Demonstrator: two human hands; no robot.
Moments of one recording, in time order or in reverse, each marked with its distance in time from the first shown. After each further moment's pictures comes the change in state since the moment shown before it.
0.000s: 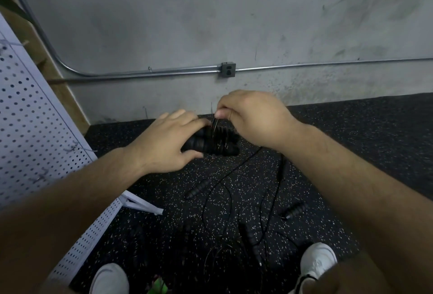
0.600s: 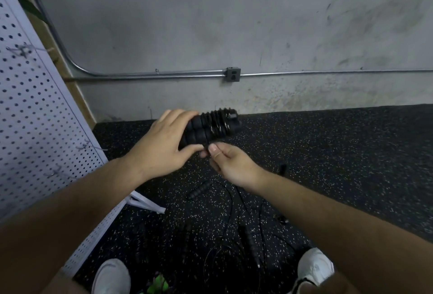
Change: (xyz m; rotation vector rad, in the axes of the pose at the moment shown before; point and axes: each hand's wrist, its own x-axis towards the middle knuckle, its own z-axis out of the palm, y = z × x) left_hand -0.022 0.006 -0.020 -0.238 0.144 -0.202; right_hand -0.029 -0.035 0.085 1.028 -0.253 0.482
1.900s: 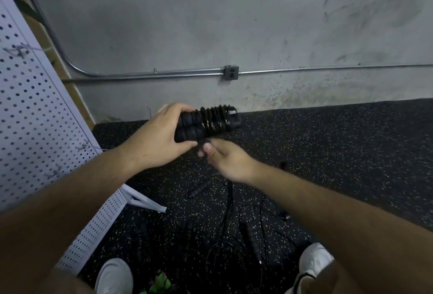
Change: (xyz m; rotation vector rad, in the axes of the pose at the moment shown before) left_hand 0.003 0.006 -0.015 -0.112 -0.073 -0.136; right_hand 0.006 -0.002 -0.001 -0.212 -0.072 -0.034
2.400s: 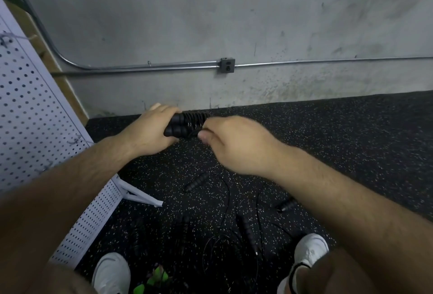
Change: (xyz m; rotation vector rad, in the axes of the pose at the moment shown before) left_hand 0.026 -0.059 0.025 0.170 -0.083 0.027; right_hand -0.047 -0.080 -0.031 -0.710 0.098 -0.146
